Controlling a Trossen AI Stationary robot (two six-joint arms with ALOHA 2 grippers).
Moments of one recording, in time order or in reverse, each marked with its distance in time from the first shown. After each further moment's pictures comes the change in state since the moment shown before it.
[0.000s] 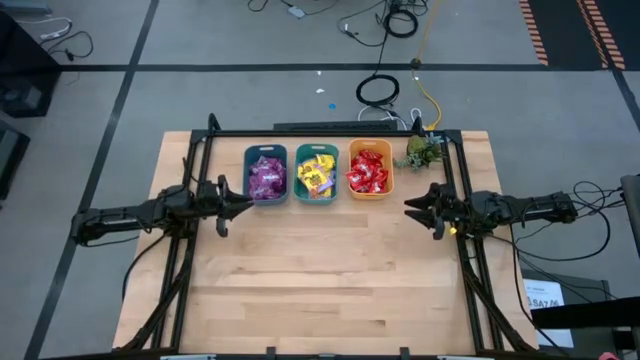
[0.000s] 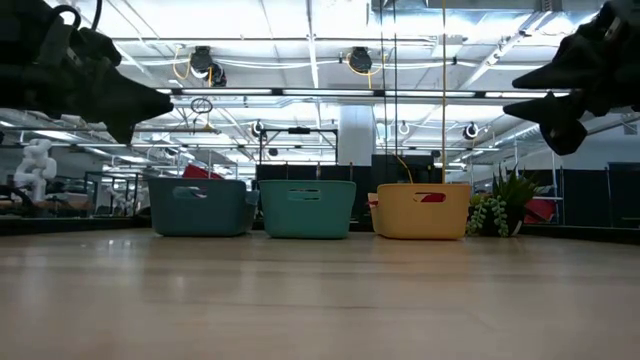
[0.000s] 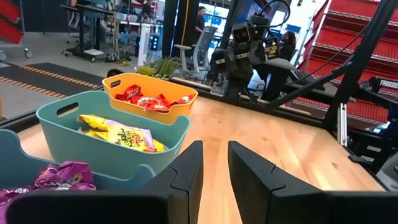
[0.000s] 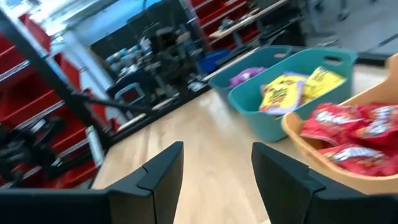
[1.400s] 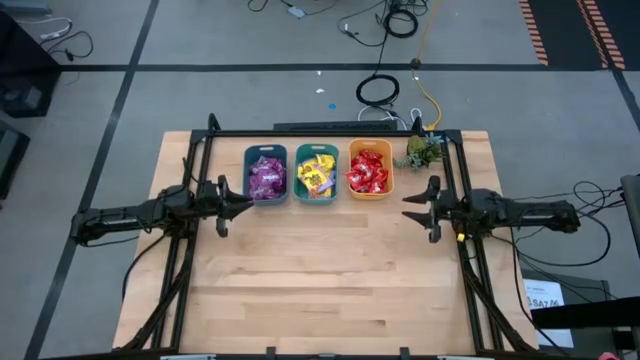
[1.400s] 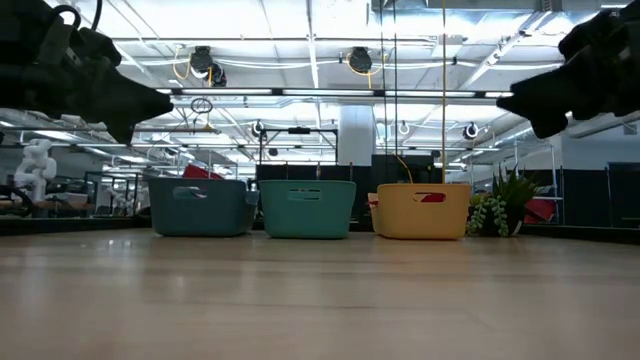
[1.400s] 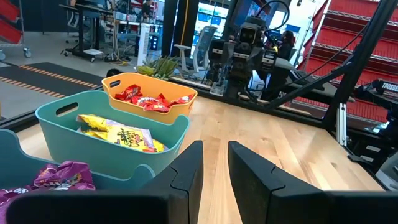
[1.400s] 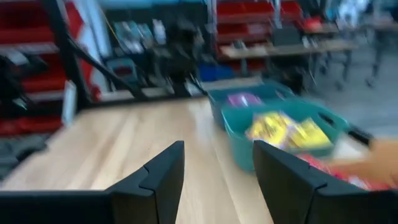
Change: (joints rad) left arm 0.000 0.000 -0.001 0.000 0.002 0.000; right arm -0.116 -0.012 -0.034 0.055 -0.129 -0.452
